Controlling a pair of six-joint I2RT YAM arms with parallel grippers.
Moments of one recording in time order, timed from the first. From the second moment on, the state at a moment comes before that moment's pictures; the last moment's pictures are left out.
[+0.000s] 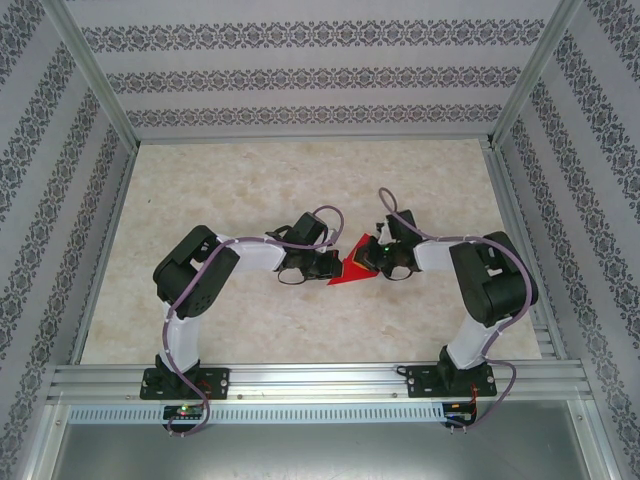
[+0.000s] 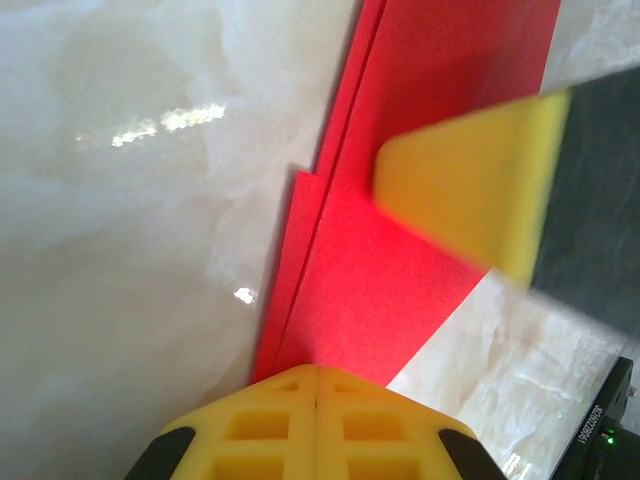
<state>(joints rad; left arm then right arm) -0.72 1.98 1.10 -0.09 0.51 -0.72 0.29 1.74 0.72 0.02 -0.56 0.76</state>
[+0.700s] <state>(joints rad) -0.71 1.92 1.03 -0.10 0.50 -0.72 0.13 1.73 0.85 -0.20 -0.35 0.70</state>
